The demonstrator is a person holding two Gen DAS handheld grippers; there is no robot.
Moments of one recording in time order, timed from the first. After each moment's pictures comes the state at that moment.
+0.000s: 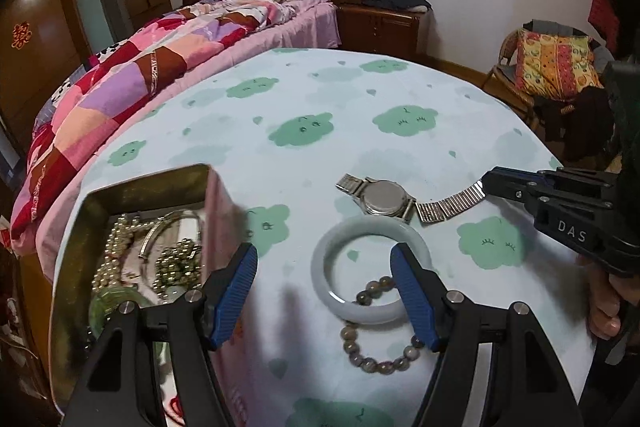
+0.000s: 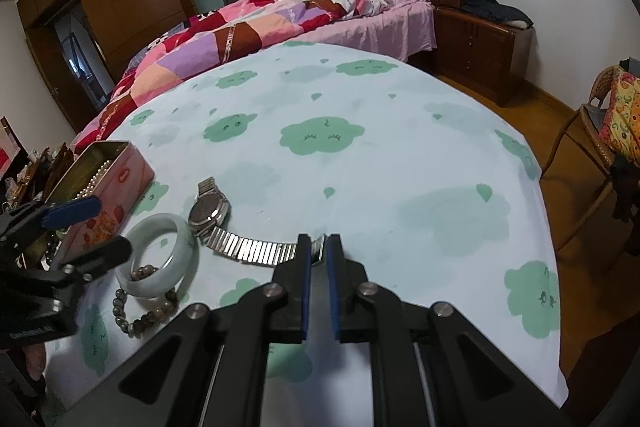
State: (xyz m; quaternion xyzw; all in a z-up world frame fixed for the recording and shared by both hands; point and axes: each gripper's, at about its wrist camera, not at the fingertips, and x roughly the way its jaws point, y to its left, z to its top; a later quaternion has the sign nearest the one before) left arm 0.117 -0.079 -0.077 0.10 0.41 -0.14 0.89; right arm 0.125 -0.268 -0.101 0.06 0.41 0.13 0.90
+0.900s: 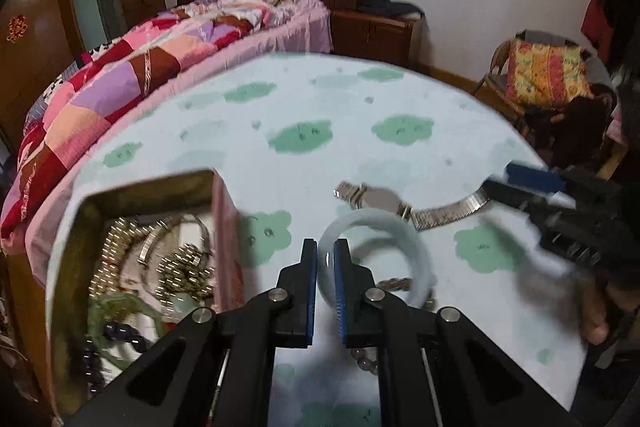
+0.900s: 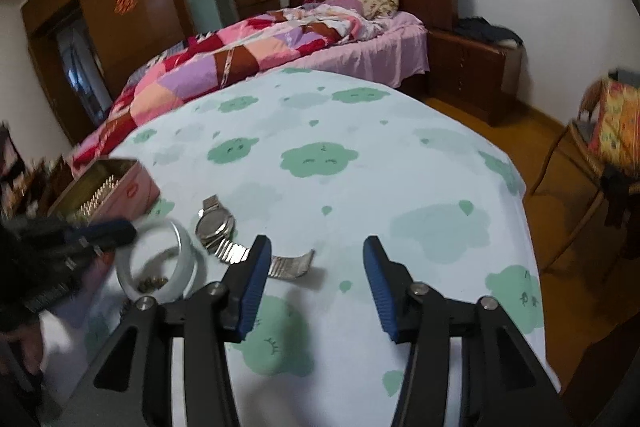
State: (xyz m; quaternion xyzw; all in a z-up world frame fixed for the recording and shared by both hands) left arm 0.114 -0.062 -0.062 0.08 0.40 -0.17 0.90; right arm 0.112 -0.260 -0.085 0.04 0.37 0.12 0.92
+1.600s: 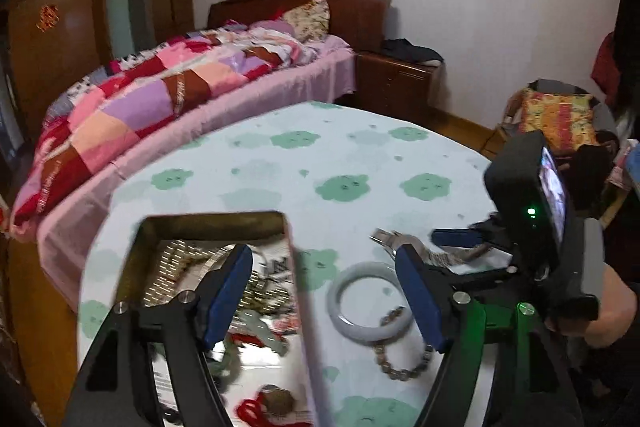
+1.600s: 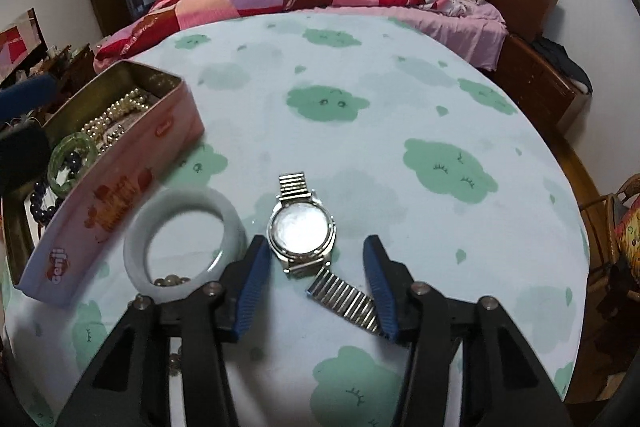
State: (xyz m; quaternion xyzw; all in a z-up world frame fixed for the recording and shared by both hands) left arm 0.106 -0.026 -0.029 0.03 0.35 -0.15 0.92; right arm 0.160 -0.178 -0.108 -0.10 0.45 0.20 0.87
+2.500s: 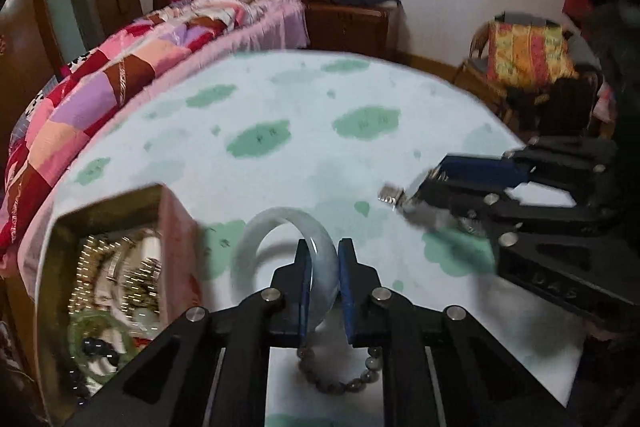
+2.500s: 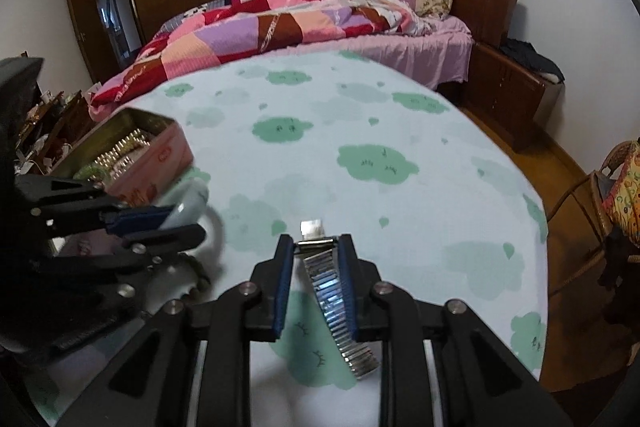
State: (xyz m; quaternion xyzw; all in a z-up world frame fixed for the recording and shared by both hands) left arm 0.115 -0.089 -0.066 0.10 0.40 -0.20 0.89; right arm 0.126 -0.227 -0.078 -0.04 0.39 0.17 0.90
